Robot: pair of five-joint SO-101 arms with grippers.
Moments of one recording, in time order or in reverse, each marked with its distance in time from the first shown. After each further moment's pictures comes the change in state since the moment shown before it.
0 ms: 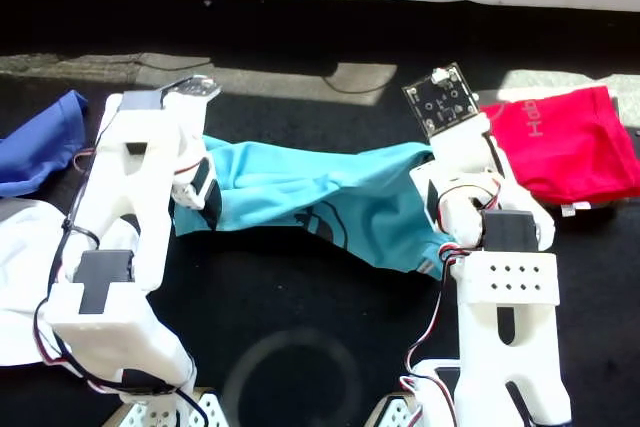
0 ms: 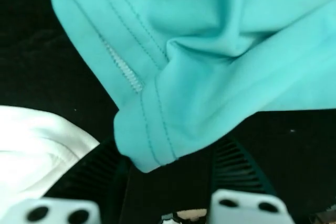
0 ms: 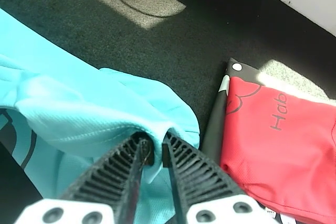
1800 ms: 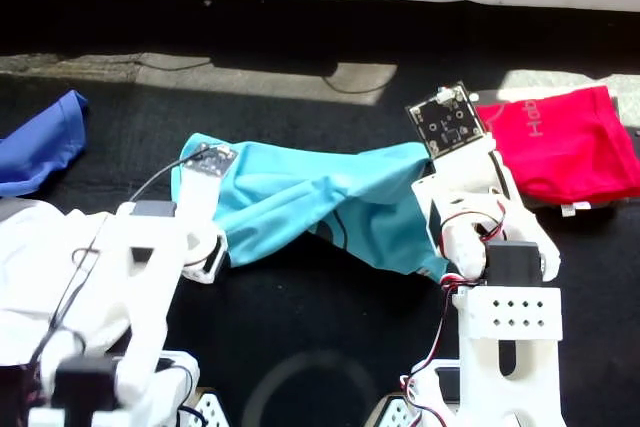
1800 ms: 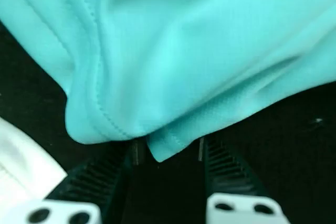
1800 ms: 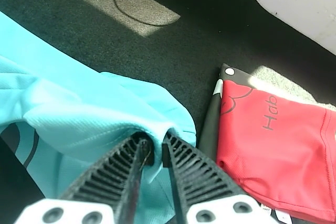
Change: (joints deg) left arm 4.0 -28.3 45.5 -27.3 -1.1; right arm 0.0 -9.3 5.0 0.4 0.0
